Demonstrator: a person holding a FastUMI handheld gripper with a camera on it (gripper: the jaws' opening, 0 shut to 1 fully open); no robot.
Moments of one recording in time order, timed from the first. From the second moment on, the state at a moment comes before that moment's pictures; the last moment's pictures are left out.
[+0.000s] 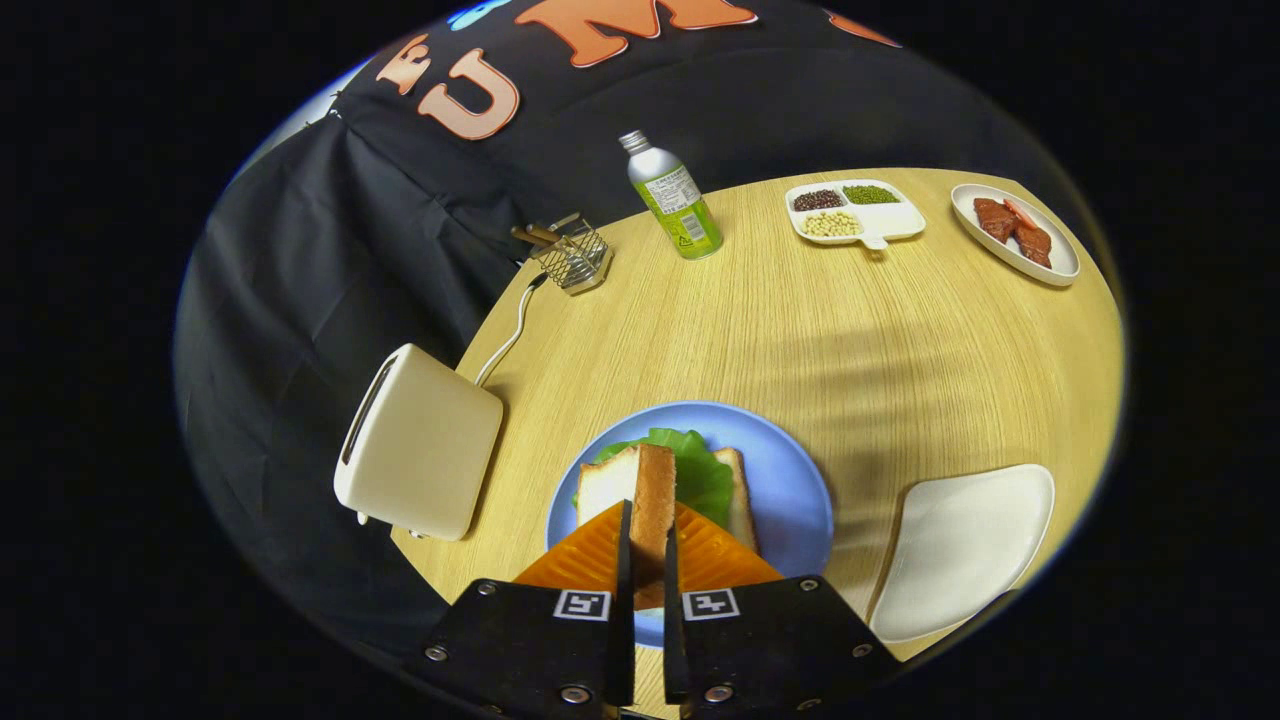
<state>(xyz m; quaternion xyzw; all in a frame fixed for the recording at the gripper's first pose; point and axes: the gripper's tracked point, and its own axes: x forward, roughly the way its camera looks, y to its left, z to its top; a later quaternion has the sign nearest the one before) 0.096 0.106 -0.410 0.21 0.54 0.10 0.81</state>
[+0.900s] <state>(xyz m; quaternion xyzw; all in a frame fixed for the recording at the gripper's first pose) 0.123 0.055 -0.341 0.07 0.38 0.04 0.92</state>
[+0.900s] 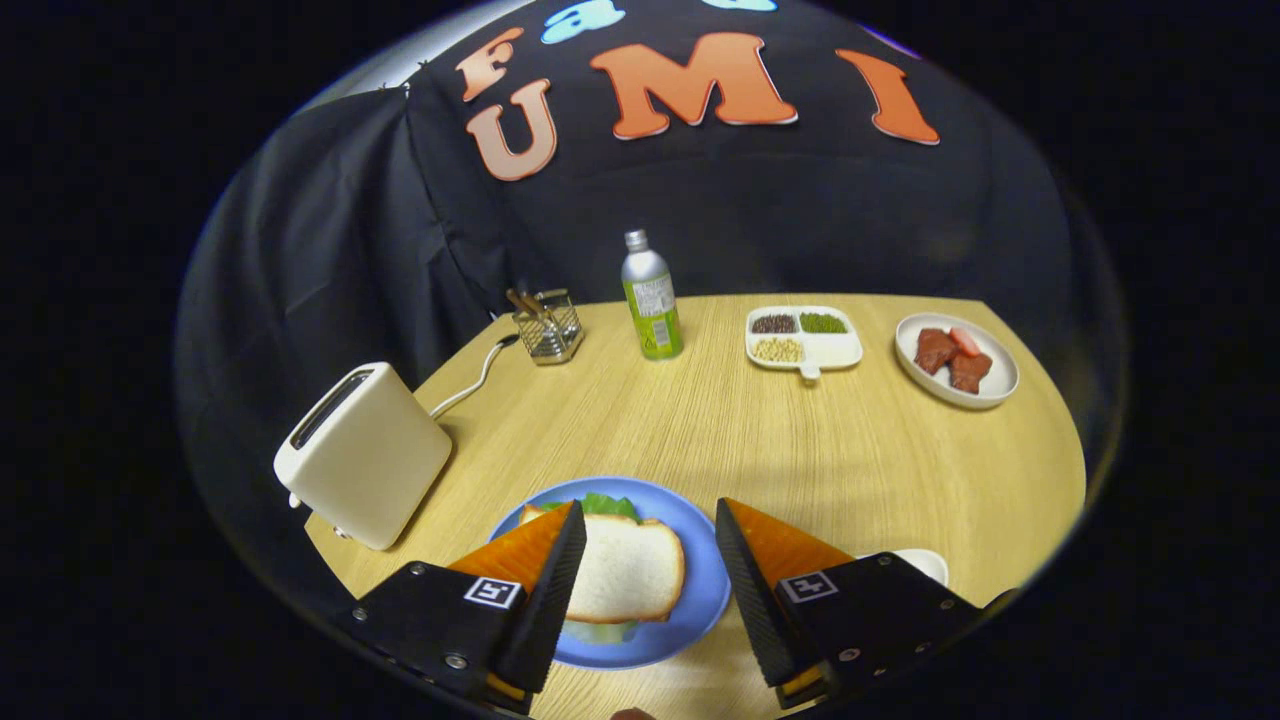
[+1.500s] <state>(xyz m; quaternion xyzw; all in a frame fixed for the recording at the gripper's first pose) 0.112 0.029 -0.154 0.00 0.13 0.02 0.99</state>
